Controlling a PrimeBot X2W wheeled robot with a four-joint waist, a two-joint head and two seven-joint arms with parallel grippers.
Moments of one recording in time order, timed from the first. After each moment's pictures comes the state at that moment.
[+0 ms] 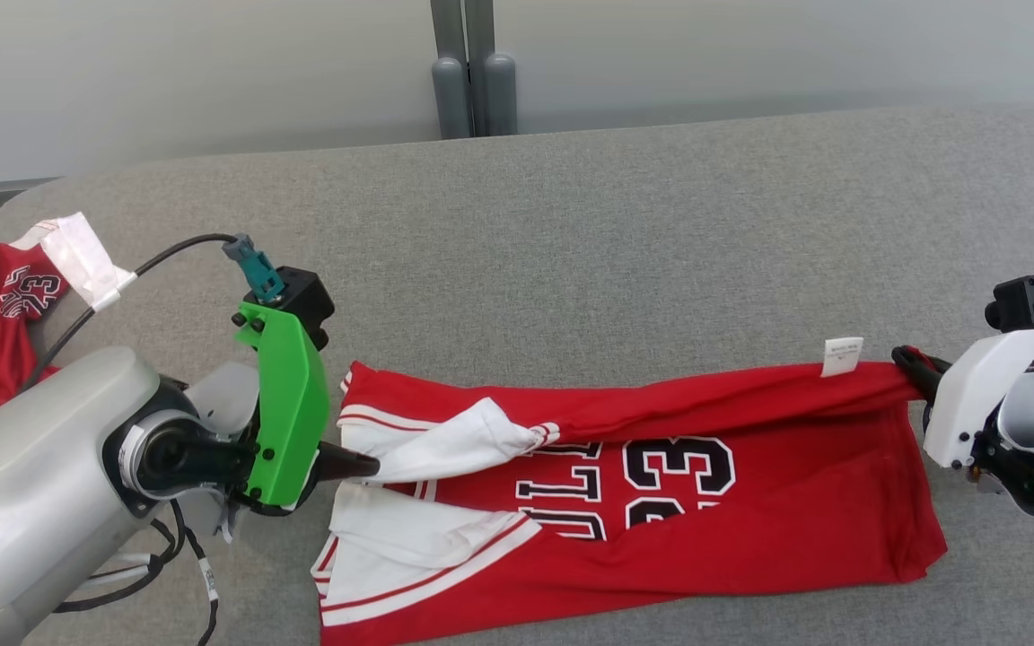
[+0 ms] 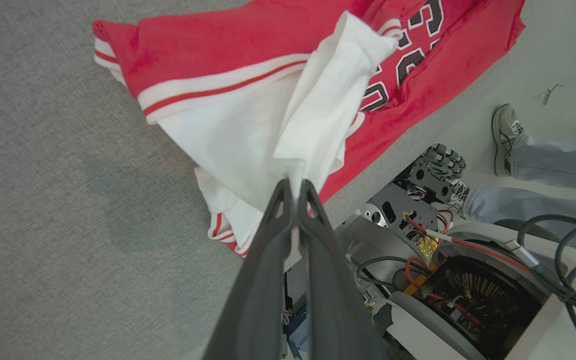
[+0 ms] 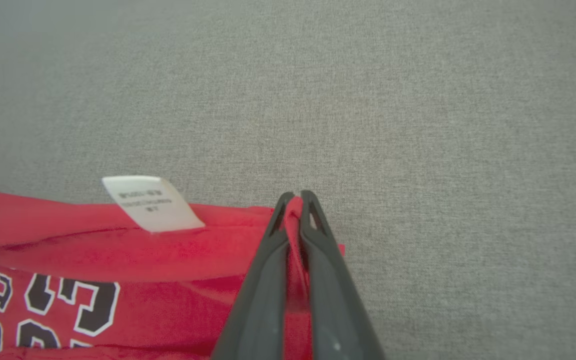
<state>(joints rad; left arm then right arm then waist) -0.98 0.70 -1.26 0.18 -1.57 -0.06 0.86 -0.58 -0.59 0.65 0.69 1.00 0.13 0.13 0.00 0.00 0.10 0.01</state>
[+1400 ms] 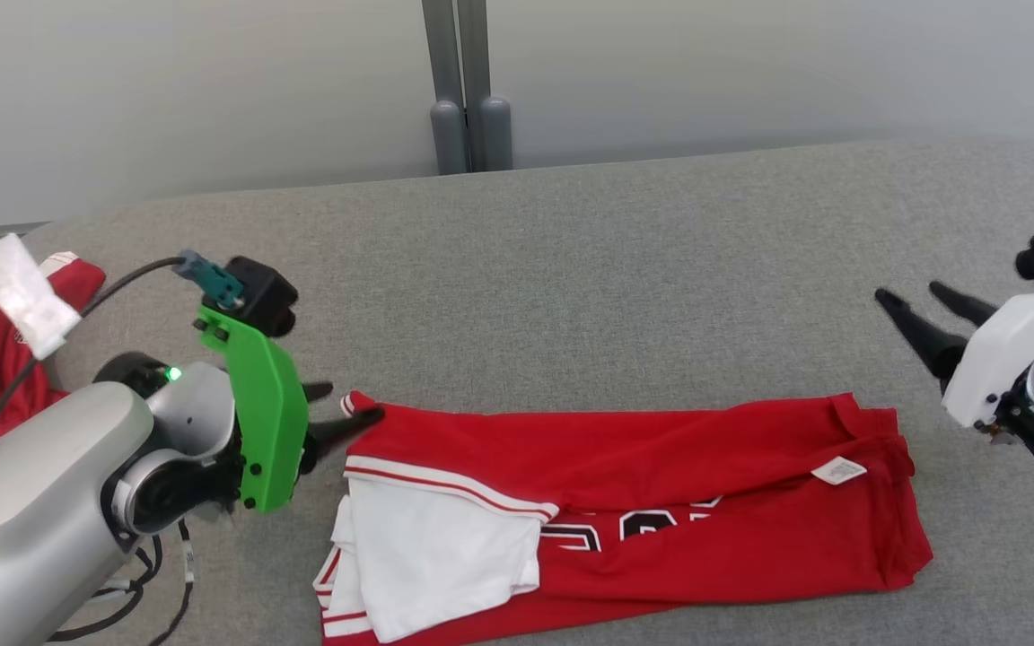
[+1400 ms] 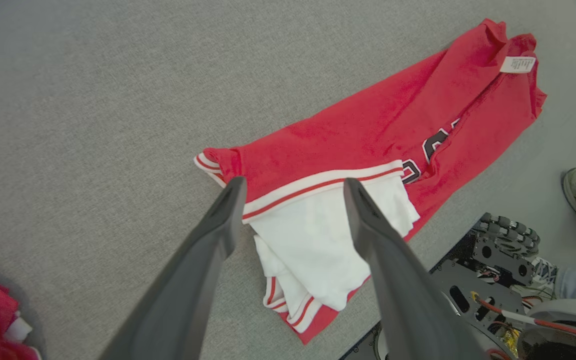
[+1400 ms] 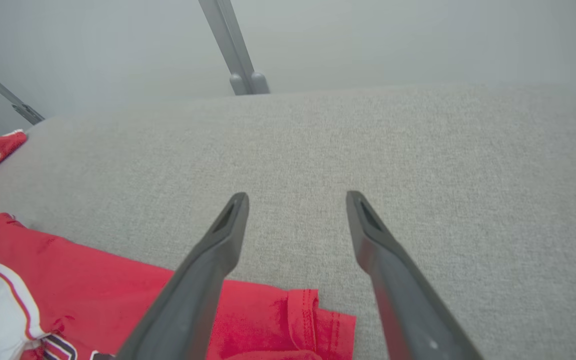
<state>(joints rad) -0.87 0.72 -1.19 0.17 -1.34 -0.07 0.57 -0.63 -0.71 0.77 0.53 1.13 0.13 0.07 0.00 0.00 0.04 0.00</state>
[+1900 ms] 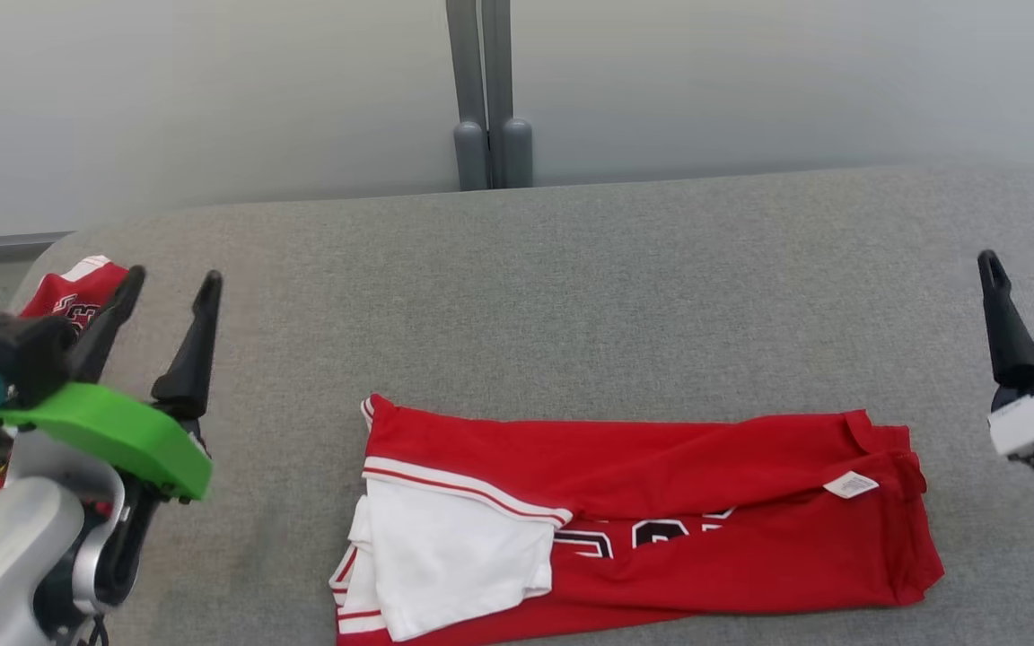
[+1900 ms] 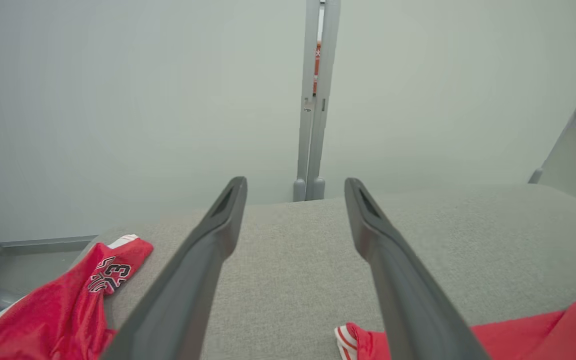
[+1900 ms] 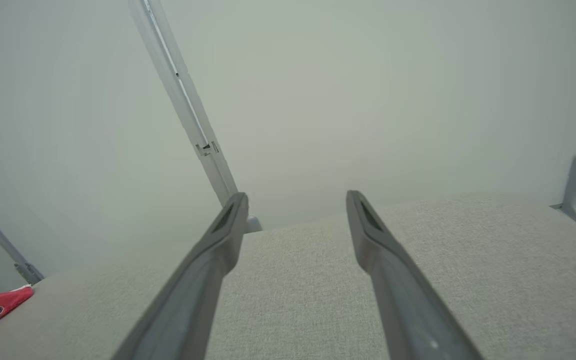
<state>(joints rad) -0.58 0.82 -0.91 0.03 -1.15 0.28 -0.24 -0.32 -0.55 0.22 0.36 0.86 0.13 -0.26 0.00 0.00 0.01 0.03</state>
